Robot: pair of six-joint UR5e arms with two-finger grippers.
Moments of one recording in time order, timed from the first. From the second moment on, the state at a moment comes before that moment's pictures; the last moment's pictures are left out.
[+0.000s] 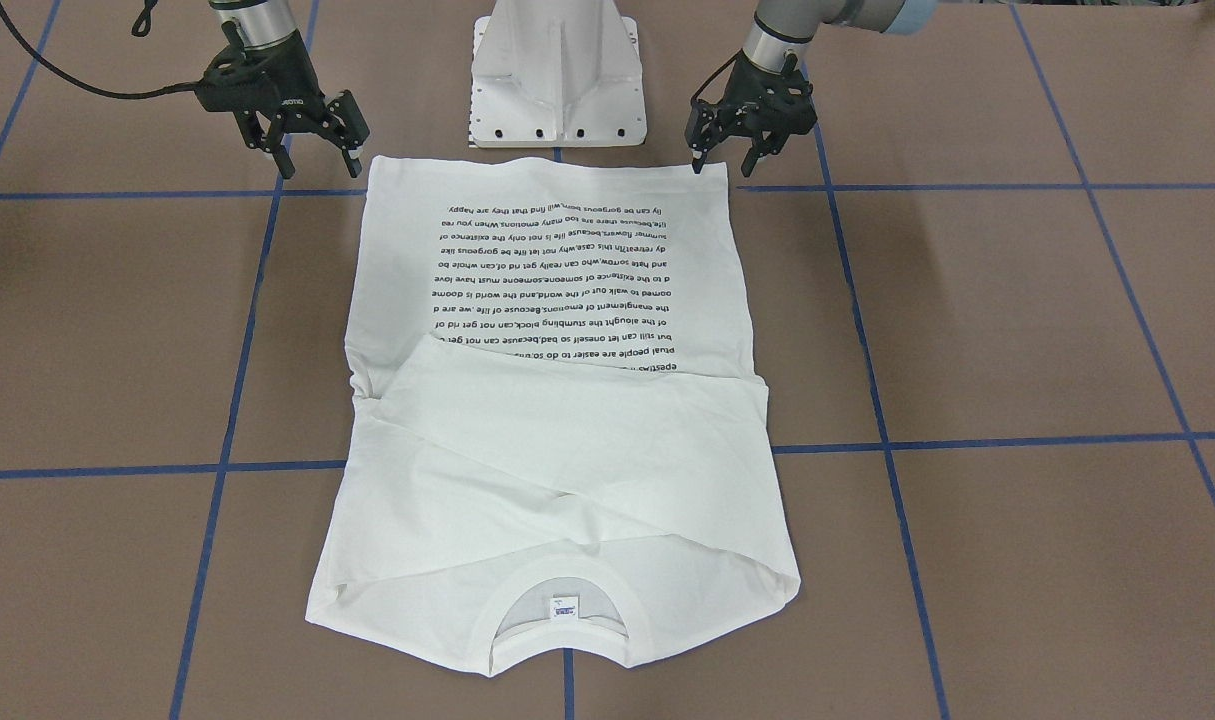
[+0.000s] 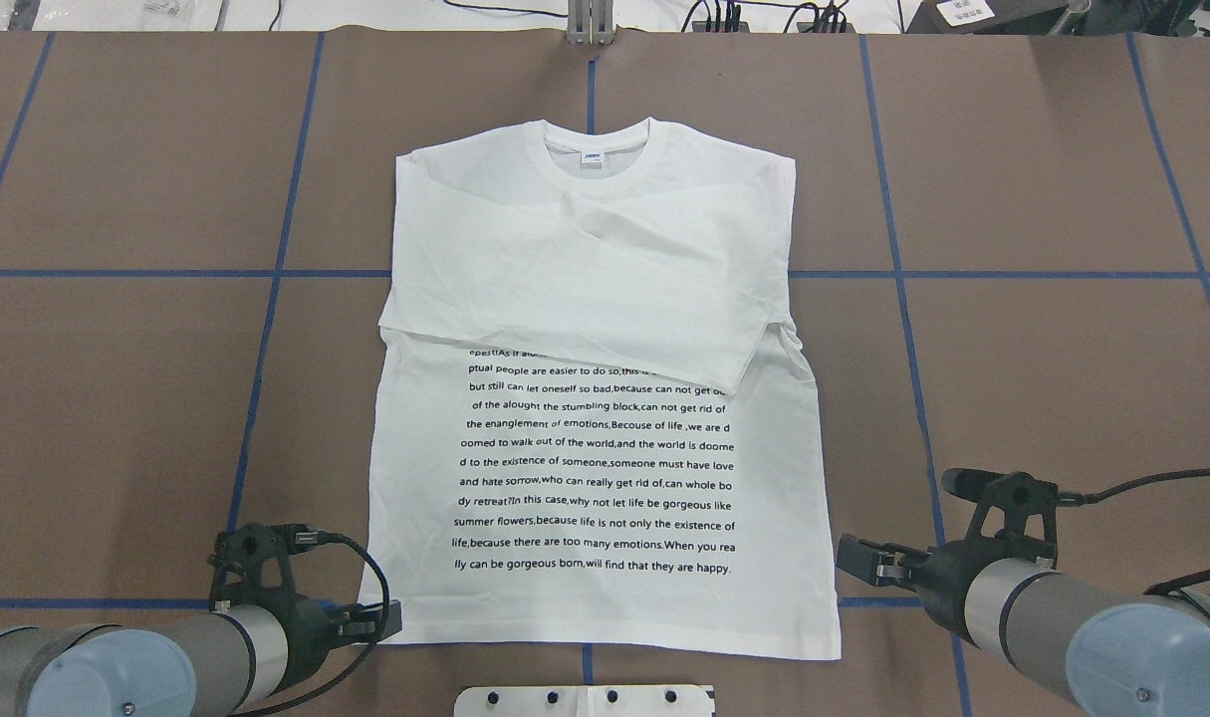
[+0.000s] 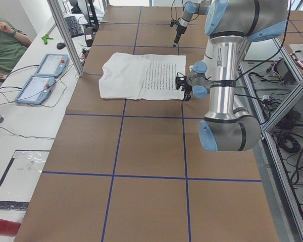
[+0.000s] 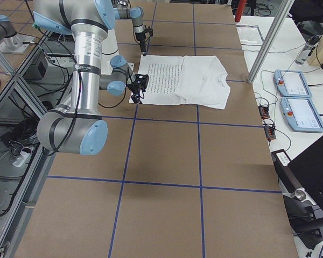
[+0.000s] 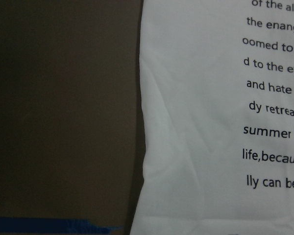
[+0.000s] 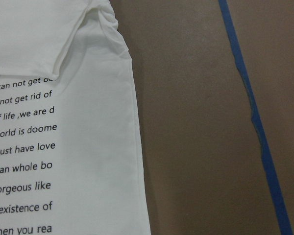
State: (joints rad) left arm -0.06 -1.58 -2.07 -2.05 -1.42 -1.61; right arm 0.10 -1.76 2.25 -1.16 1.31 1.65
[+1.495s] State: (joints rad) left arm -0.04 -1.61 -2.08 -1.95 -1.43 -1.58; right arm 0.10 -1.76 2.25 -1.16 1.31 1.65
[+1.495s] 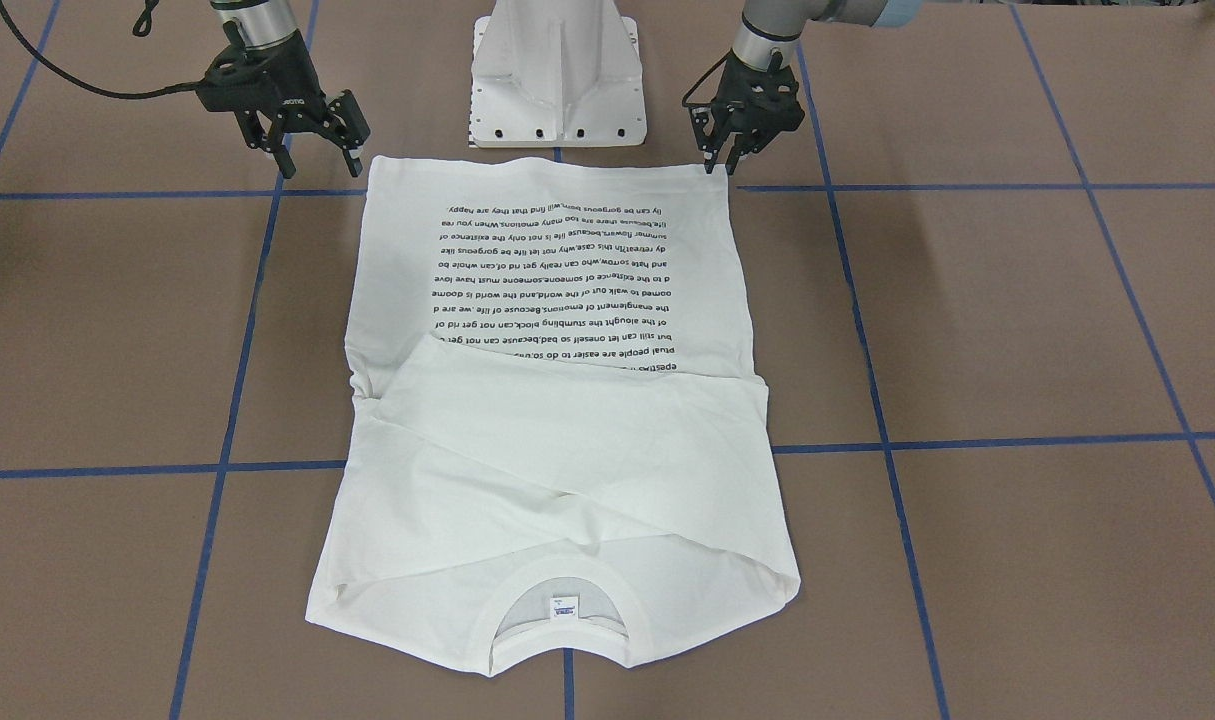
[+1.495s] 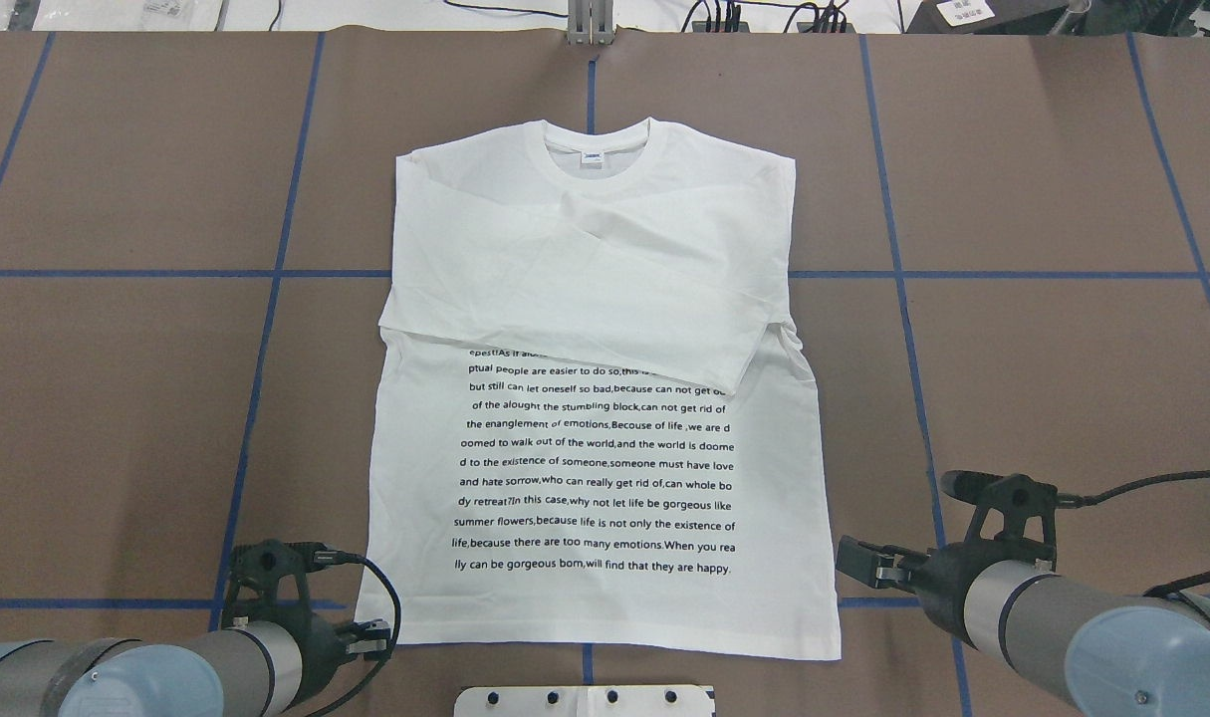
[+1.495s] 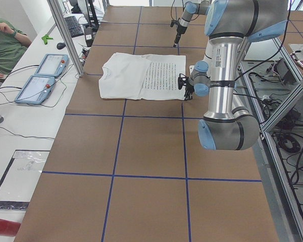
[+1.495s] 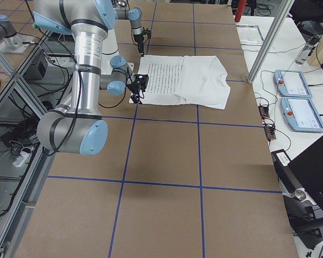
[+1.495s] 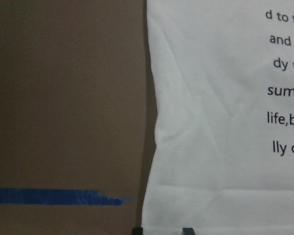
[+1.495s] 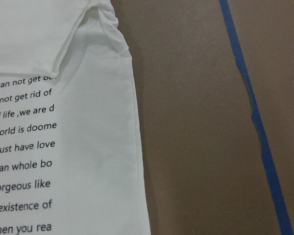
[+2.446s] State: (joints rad) left arm -0.03 -1.61 -2.07 -1.95 -1.43 -1.56; right arm 0.10 -1.76 2.25 -1.16 1.30 1.65
